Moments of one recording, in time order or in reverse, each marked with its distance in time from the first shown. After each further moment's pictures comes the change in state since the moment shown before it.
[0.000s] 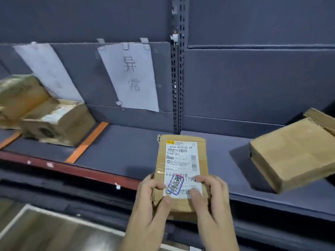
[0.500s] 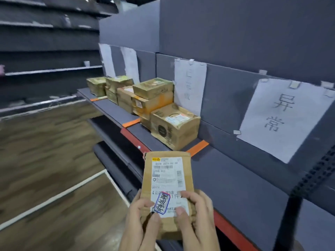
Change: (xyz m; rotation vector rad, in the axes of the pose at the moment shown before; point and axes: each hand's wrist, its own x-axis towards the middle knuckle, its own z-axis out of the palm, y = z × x) left_hand -0.048 -0.086 -0.250 0.165 0.725 -0.065; right_hand -0.037 -0.063 0.288 0.120 -0.591 -0.189
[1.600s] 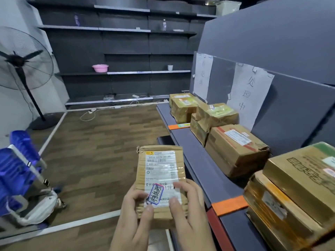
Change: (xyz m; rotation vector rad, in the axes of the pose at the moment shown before) left_hand 0.456 -0.203 -0.244 0.266 0.430 -0.159; right_hand 0.415 -0.008 0.473 0.154 -0.543 -0.148
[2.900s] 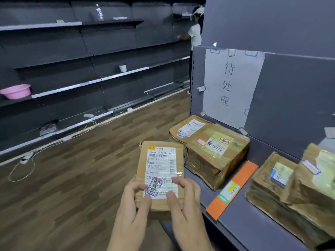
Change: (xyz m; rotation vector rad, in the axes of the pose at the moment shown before) left_hand 0.642 -0.233 0.032 -0.052 -0.420 -0.007; right_hand 0.561 0.143 0.259 -0.023 0.301 0.198
